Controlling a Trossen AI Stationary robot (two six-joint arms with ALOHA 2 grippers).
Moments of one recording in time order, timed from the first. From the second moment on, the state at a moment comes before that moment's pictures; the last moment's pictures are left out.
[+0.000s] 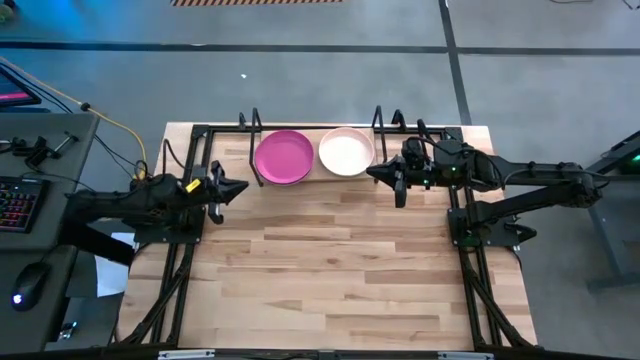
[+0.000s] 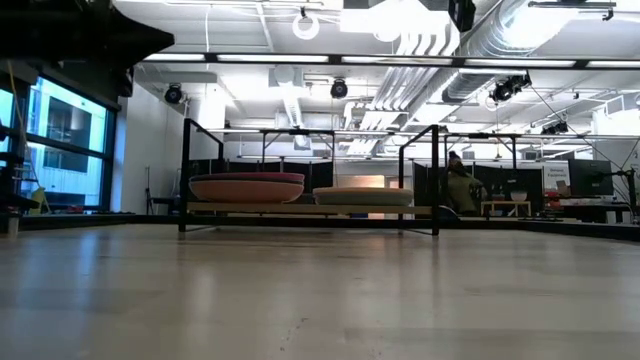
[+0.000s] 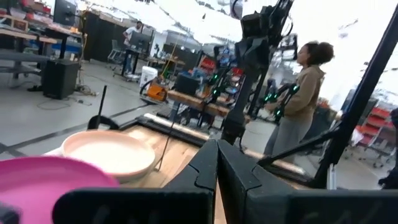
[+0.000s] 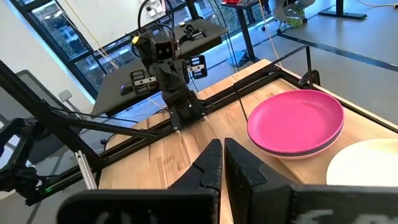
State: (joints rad) left arm 0.01 0.17 0.16 0.16 -0.22 -0.26; right arm -0.05 0.98 0.98 -0.21 0.10 0.42
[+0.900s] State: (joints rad) left arm 0.01 0.00 0.01 0.12 -0.22 -0.24; right arm -0.05 0.96 0.98 -0.23 0.09 0.43
